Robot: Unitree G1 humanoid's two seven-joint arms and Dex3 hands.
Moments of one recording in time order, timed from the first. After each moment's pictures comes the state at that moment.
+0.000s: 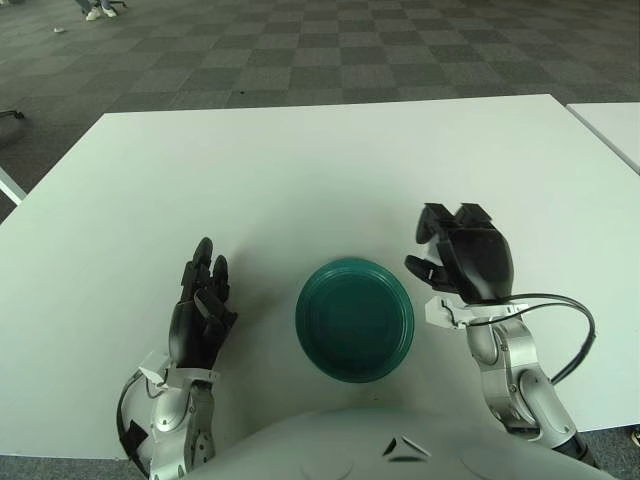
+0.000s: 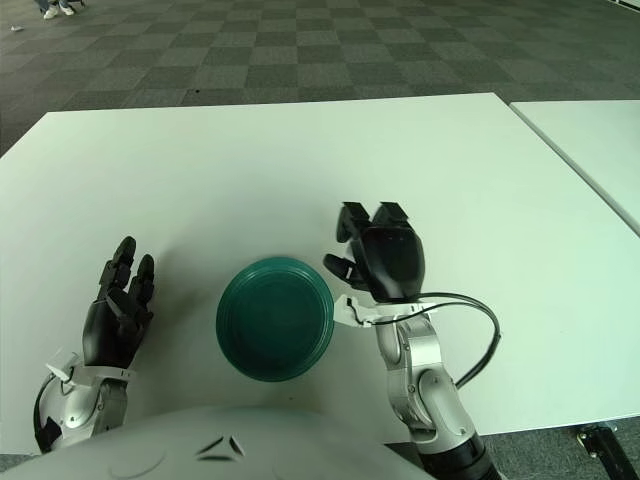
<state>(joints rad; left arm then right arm) 0.50 -0.04 0.12 -0.08 -0.34 -0.39 -0.25 0.21 -0.30 0.35 -0.53 -1.11 0.11 -0.16</state>
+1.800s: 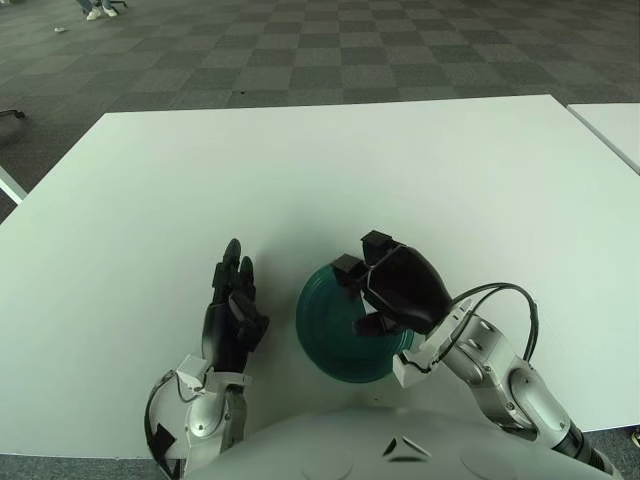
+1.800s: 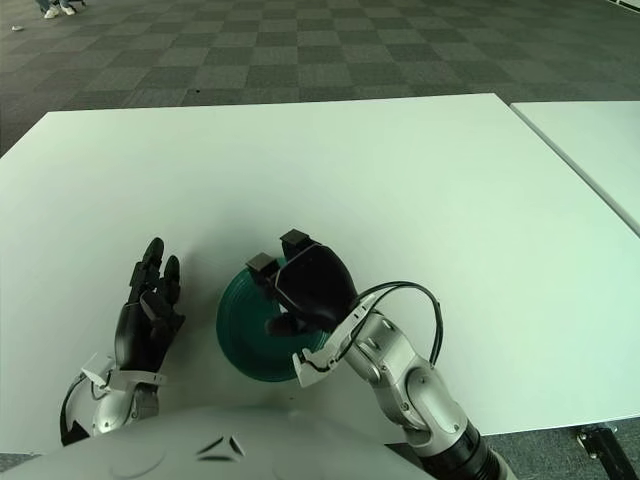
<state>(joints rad) 0.56 -0.14 -0.03 -0.11 -0.18 -0.44 -0.16 0.16 -0.37 0.50 -0.54 -1.11 -0.23 0.17</state>
